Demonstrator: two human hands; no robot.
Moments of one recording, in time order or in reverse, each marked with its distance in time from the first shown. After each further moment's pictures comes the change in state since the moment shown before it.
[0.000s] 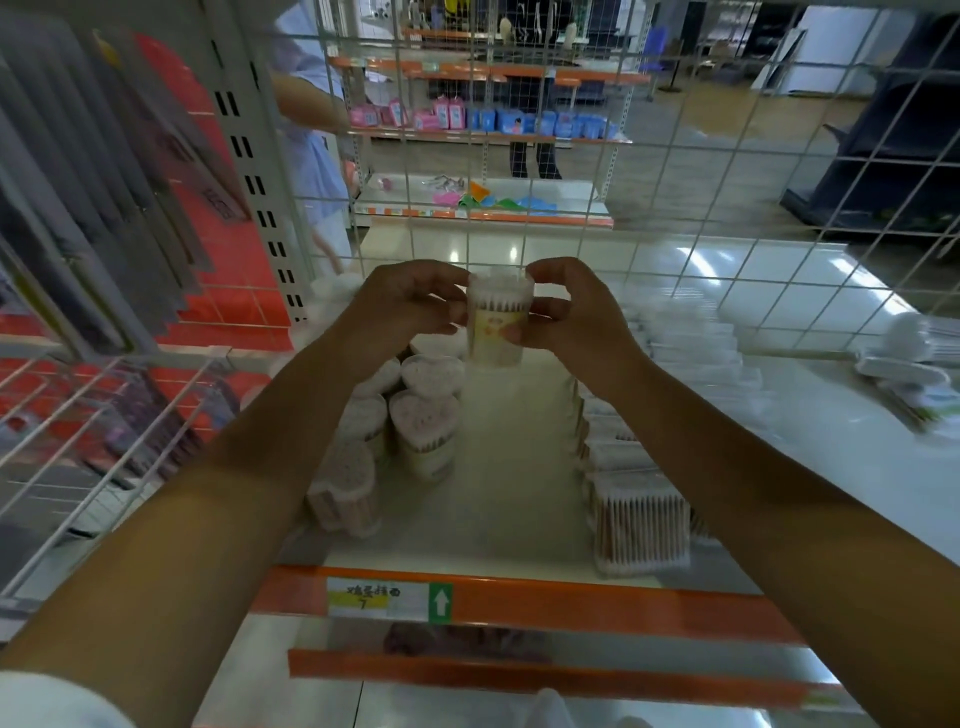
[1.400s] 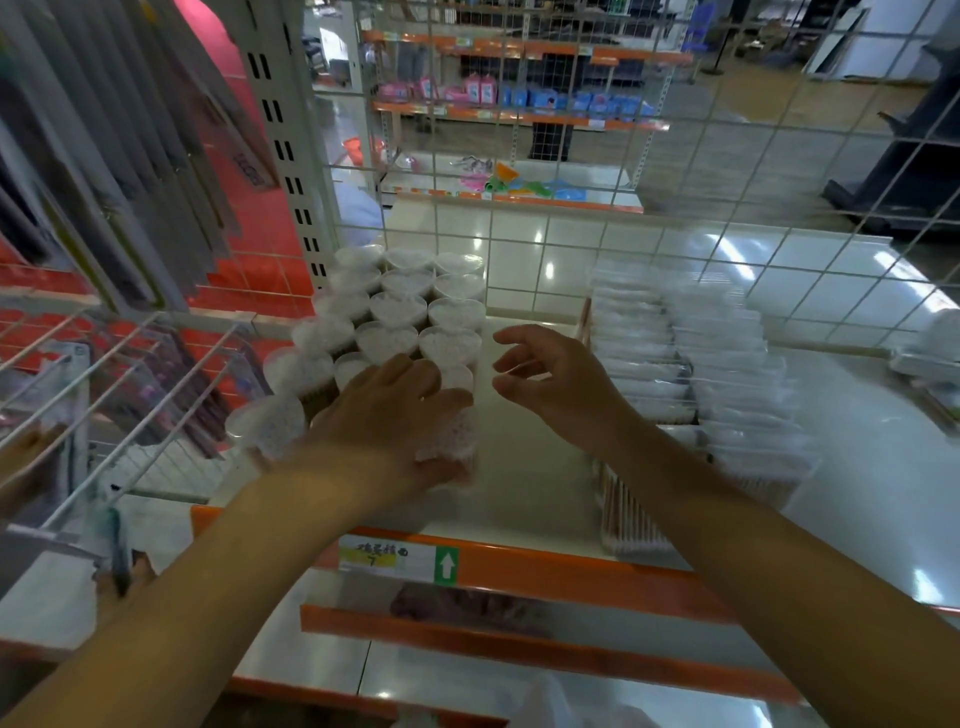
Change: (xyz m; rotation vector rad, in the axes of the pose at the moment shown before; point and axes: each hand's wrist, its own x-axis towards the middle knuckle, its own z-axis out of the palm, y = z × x) left_hand -0.109 -0.012 0.016 1.248 -0.153 0.281; right_hand -0.049 0.022 0.022 -0.399 -0.149 -0.056
